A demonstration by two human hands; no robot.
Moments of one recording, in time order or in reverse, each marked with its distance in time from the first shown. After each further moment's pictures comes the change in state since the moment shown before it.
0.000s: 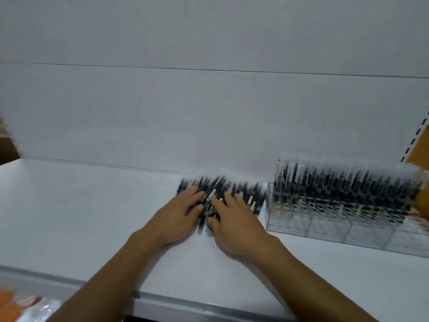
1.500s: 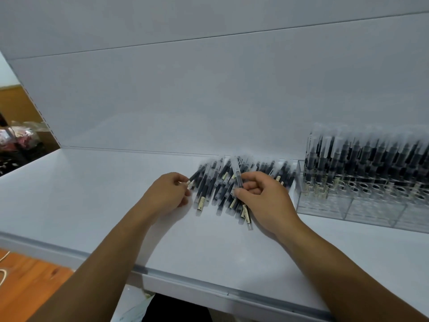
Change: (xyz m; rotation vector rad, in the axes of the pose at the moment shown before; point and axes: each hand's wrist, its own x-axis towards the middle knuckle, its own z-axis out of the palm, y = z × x) left_hand -0.012 -0.017 -0.041 -0.336 0.164 -0.586; right_hand 0.008 0.013 0.014 1.012 0.281 0.100
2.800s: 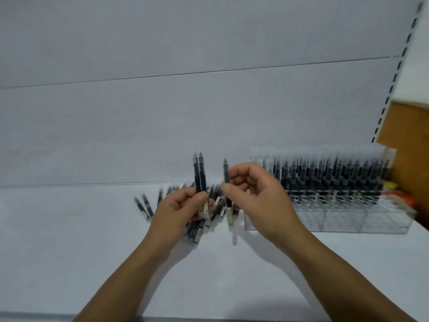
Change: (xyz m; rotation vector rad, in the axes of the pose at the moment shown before) left_hand -0.053 0.066 0.075 -0.597 -0.250 0.408; right_hand -0.030 -0.058 -0.081 0.114 0.061 -0.295
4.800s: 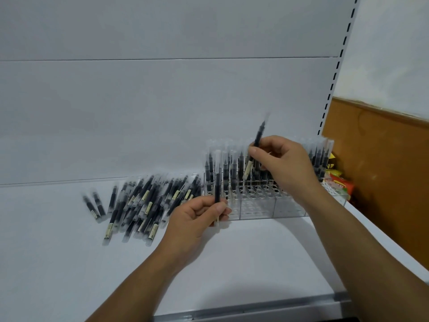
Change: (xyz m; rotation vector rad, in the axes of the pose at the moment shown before) left_hand -0.012 -0.021 0.100 -0.359 -0.170 -0.120; right_hand 0.022 0.000 -0.119 -0.376 0.263 0.051
